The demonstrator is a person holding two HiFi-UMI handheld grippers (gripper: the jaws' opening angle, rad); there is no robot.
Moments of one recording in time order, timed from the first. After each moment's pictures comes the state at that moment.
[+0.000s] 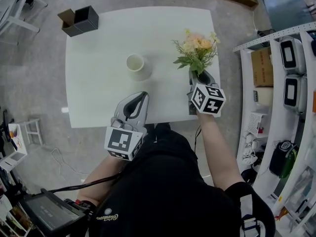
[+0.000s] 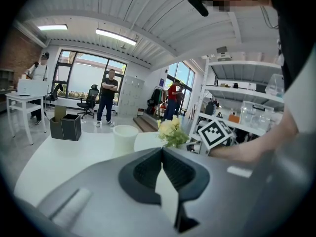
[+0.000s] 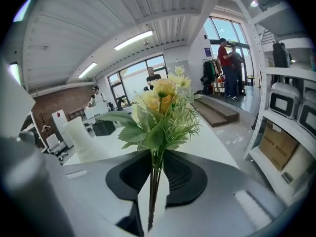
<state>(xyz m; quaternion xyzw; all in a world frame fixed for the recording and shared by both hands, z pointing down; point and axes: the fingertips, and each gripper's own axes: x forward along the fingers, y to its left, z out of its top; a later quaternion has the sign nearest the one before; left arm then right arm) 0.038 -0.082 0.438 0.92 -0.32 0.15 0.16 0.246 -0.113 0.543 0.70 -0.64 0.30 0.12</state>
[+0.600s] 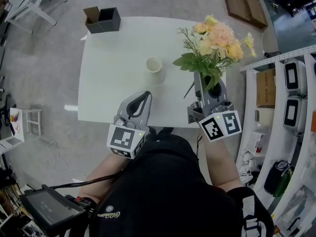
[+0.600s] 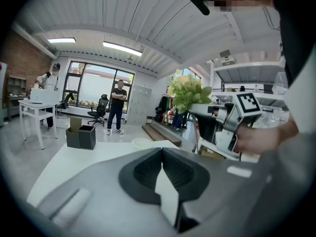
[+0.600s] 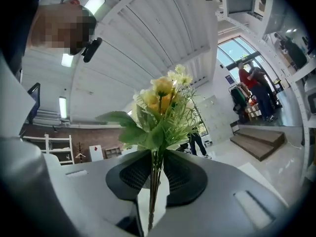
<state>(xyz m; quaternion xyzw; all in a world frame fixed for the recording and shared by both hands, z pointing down) 0.005 -0.088 0.407 0.91 -0.37 0.12 0.13 0.161 -0.118 0.333 0.61 -0.78 0.12 -0.12</state>
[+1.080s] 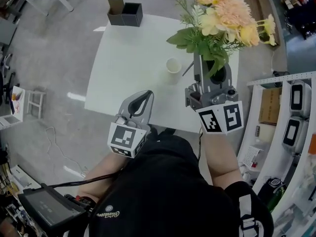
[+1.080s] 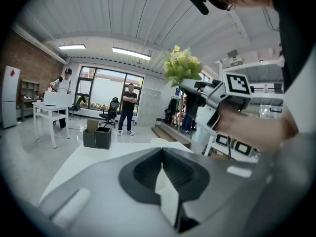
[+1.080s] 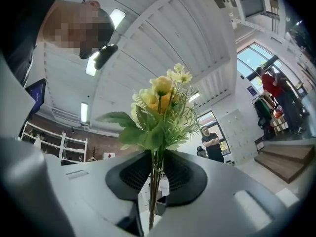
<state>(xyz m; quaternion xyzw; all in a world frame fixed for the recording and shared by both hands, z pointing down) -0.057 -0.107 0.403 0.89 -0.43 0.11 0.13 0.067 -0.186 0.252 0.53 -0.83 0.01 -0.17</state>
